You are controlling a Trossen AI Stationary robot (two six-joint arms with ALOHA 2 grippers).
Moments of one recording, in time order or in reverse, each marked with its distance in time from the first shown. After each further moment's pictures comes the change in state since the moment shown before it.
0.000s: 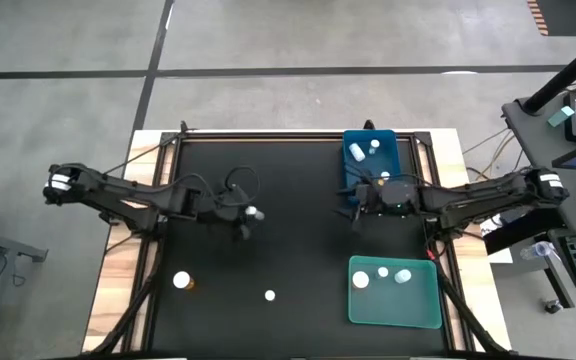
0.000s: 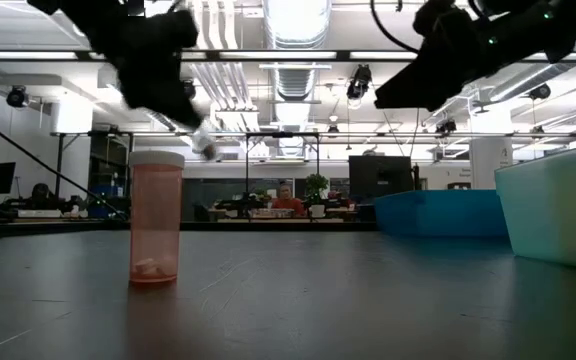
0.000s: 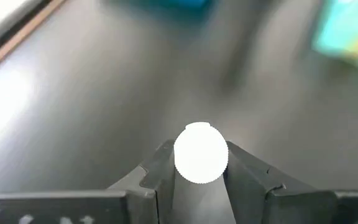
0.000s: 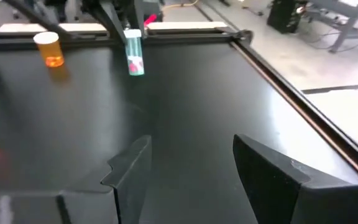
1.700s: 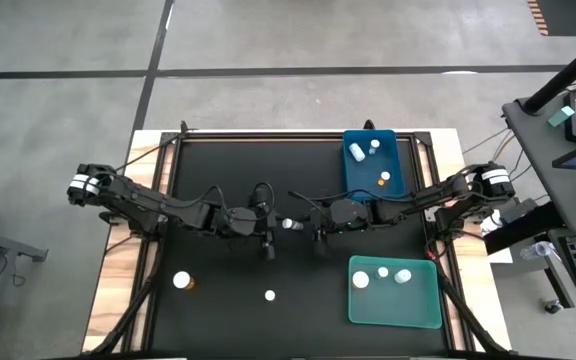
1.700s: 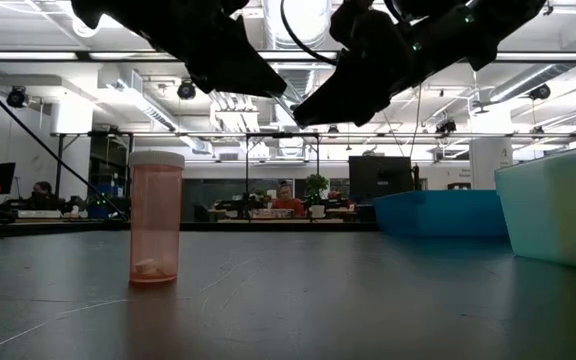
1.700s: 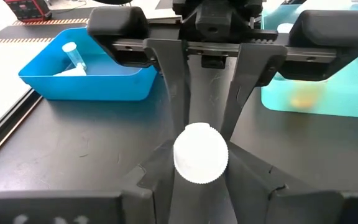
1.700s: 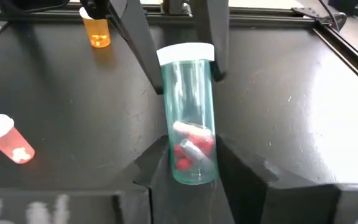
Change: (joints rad) left arm -0.080 0.258 0.052 0.543 -0.022 0.352; right arm 0.085 0.506 0.314 0.097 -0.079 0.002
